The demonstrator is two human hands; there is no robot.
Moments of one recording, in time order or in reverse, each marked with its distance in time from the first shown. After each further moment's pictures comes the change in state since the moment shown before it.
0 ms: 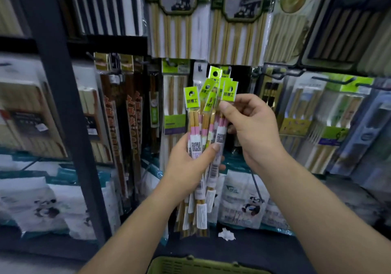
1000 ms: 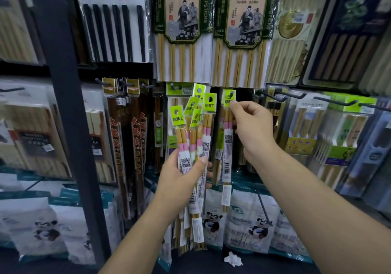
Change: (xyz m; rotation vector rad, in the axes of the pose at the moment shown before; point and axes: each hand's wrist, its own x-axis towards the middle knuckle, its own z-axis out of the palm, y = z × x) left_hand 0.009 -0.001 -0.022 0.006 0.110 -0.082; right_hand 0.047 -0.004 0.016 -0.124 0.145 0.066
